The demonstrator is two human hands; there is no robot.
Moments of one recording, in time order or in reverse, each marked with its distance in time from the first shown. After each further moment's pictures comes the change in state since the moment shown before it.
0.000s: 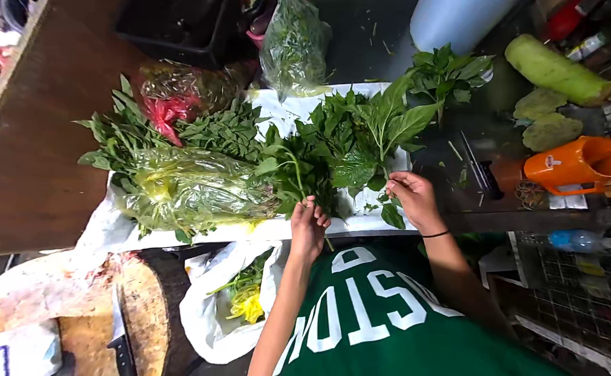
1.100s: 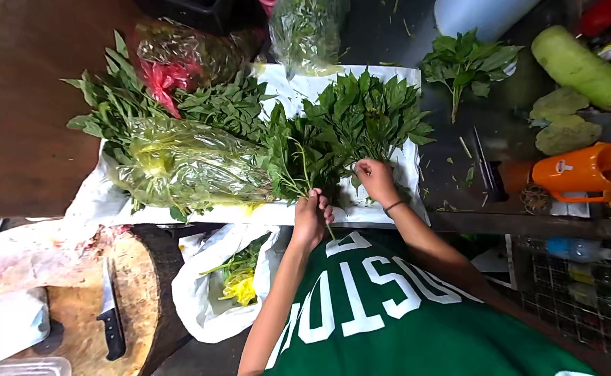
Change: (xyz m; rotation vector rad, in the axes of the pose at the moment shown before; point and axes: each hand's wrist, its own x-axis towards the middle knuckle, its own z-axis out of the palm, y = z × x) left_hand 0.005 -0.014 -0.013 0.079 -0.044 -0.068; right_hand 0.054 0.041 0.068 -0.702 -0.178 0.065
